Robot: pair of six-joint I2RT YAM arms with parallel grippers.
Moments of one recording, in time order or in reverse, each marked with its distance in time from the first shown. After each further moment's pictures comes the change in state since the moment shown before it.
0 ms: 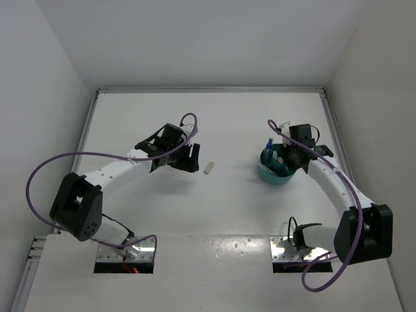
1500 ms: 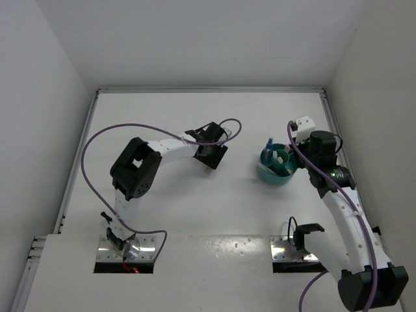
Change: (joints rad) left arm -0.167 0.589 0.456 -0.078 -0.219 0.116; right arm -0.035 -0.373 -0.047 0.064 -0.139 0.037
